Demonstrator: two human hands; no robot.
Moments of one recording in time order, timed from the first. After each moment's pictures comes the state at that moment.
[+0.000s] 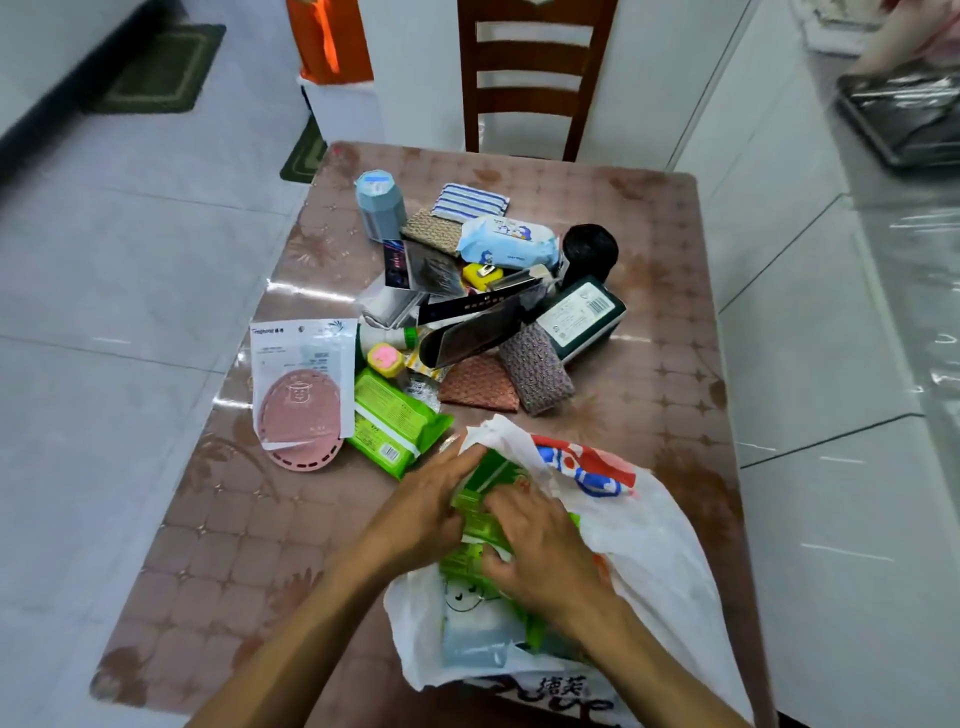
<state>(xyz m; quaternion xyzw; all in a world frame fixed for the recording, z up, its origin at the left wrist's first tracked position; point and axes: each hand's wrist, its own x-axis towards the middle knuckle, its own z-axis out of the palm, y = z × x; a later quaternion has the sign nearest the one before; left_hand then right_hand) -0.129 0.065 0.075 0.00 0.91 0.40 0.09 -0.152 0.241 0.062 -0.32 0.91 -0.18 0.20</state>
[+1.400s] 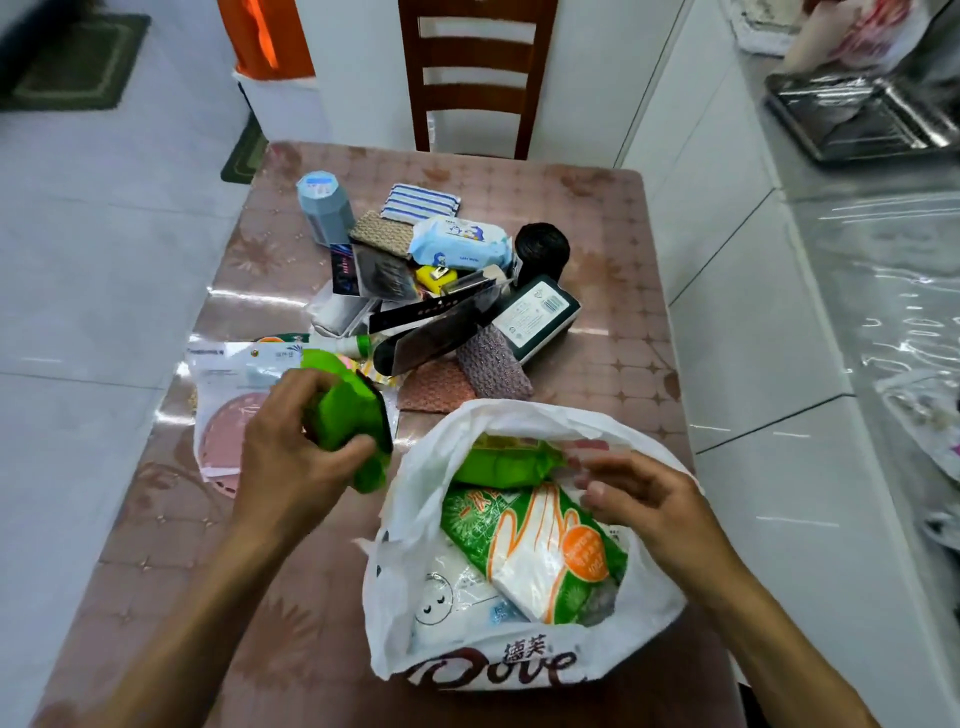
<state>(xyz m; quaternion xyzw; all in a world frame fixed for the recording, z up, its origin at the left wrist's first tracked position) -0.154 0.025 0.135 -0.17 0.88 0.41 -0.18 -0.197 0.341 0.136 0.02 0.78 -0.57 0.26</state>
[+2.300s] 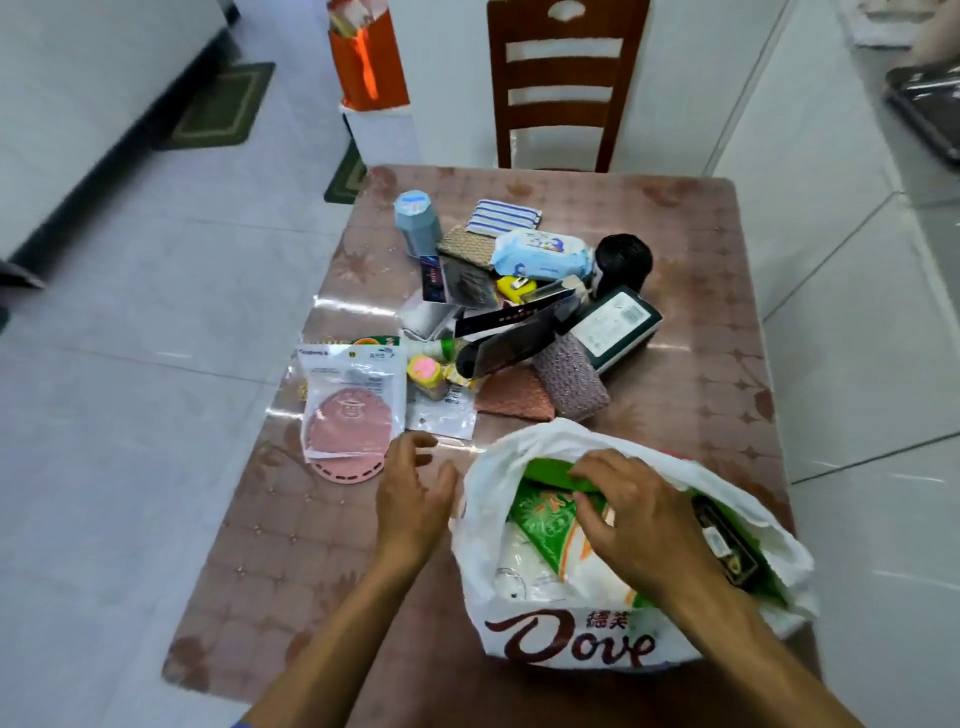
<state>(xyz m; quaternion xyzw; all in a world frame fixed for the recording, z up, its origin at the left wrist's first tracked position) -0.123 0.048 0.053 -0.31 0.82 0.47 -0.13 -0.187 0.274 0.111 -0.29 0.93 -0.23 0.05</state>
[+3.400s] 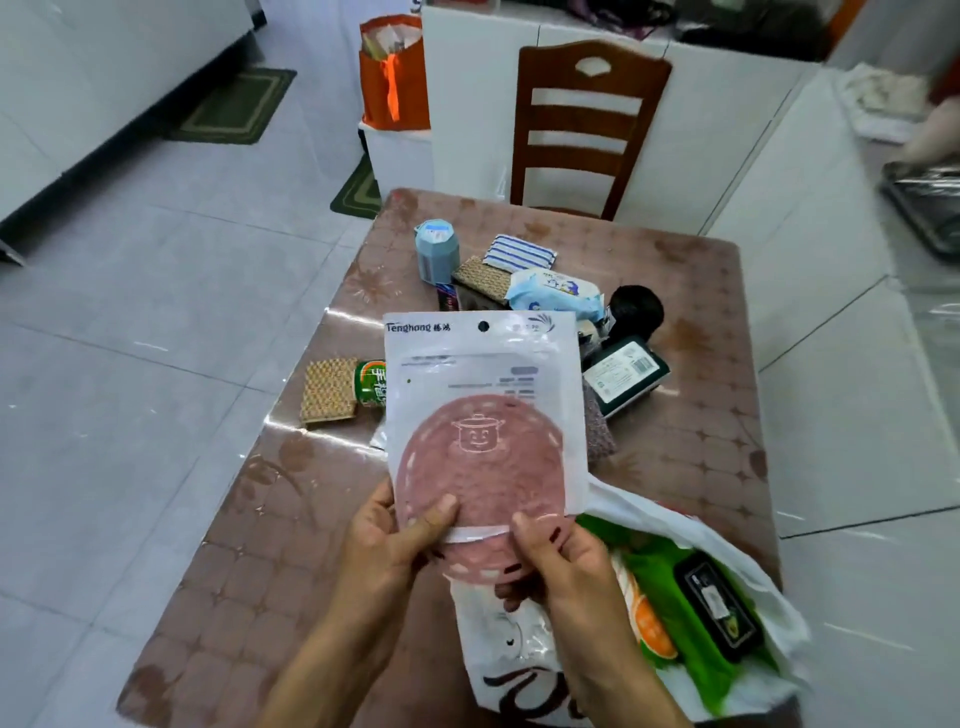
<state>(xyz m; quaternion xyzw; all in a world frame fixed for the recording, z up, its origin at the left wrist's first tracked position) -0.096 0.043 0.159 -0.32 0.48 0.82 -0.07 -0.146 0.192 0.162 0.11 0.61 -0.71 0.33</state>
